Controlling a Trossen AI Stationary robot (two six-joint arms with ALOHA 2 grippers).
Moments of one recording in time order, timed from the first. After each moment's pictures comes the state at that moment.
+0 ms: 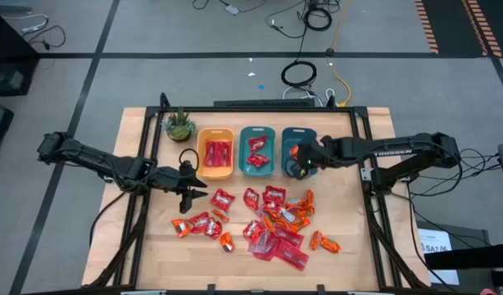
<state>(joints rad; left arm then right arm) -0.24 0.85 0.46 -0.27 -0.14 -0.43 -0.07 1.30 0.96 -0.75 0.36 0.71</state>
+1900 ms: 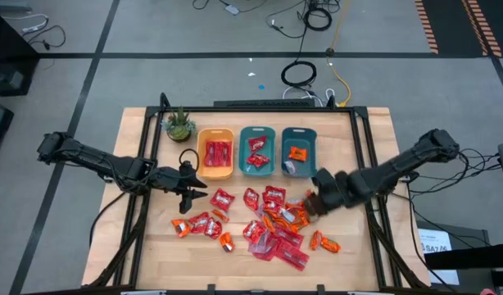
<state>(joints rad) -0.24 0.85 0.46 -0.27 -0.14 -0.44 0.46 1.30 0.96 -0.98 0.35 1.35</state>
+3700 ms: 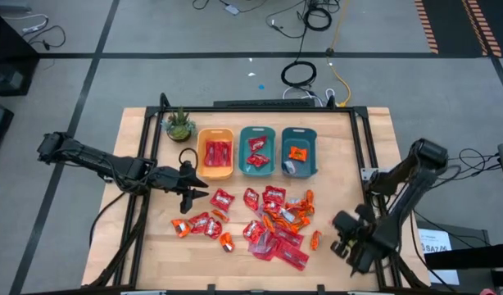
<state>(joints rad) -0.24 0.85 0.46 -0.24 -0.15 -0.44 1.00 1.50 0.96 -1.10 0.32 1.72</state>
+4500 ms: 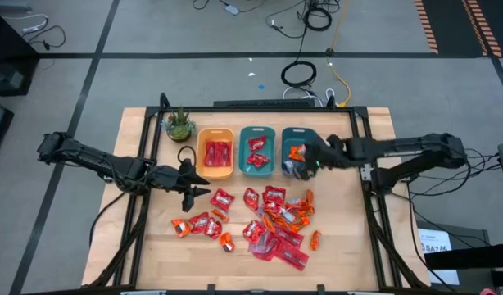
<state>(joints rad) -0.24 0.85 0.46 -0.20 -0.20 -0.44 -0.05 1.23 0.96 -0.82 0.38 0.69</state>
